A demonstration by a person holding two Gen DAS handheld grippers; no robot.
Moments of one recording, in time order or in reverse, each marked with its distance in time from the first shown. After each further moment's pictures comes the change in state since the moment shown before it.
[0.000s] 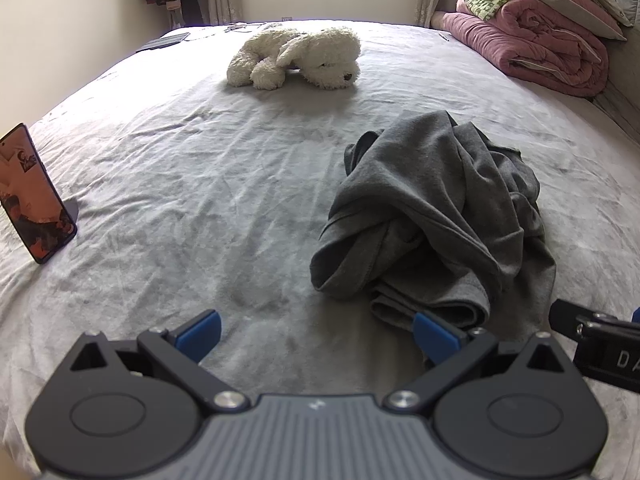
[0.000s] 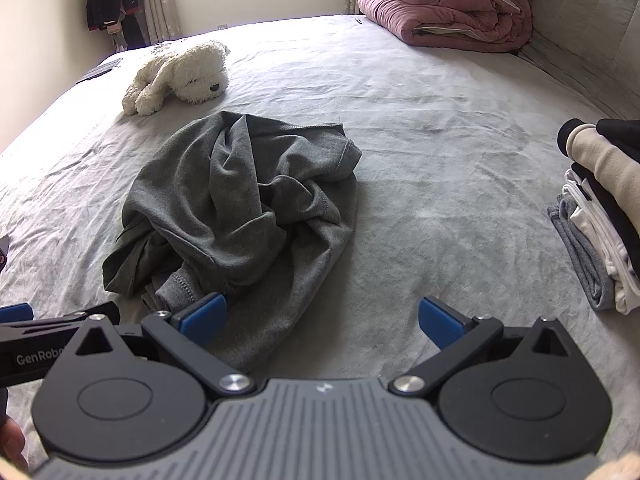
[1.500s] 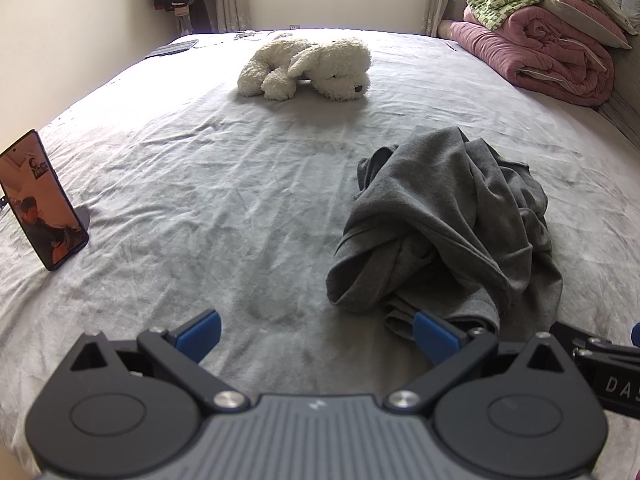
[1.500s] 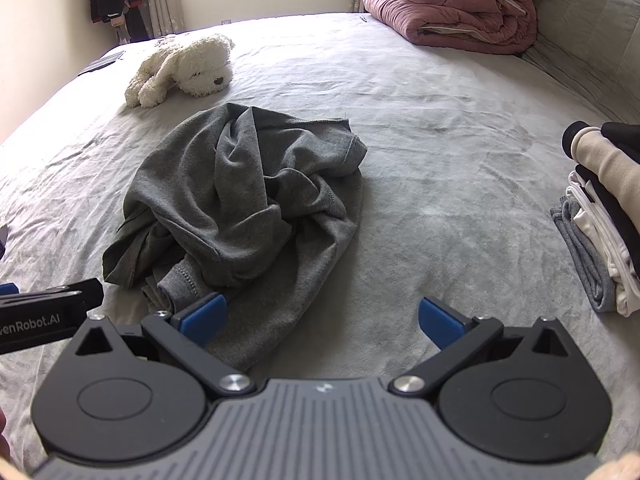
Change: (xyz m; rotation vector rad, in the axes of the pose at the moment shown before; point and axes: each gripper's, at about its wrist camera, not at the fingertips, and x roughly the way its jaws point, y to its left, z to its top) left arm -0.004 0.007 0.005 -0.014 -0.025 0.022; right arm 0.003 0.005 -0.002 -0.023 0.009 -0.003
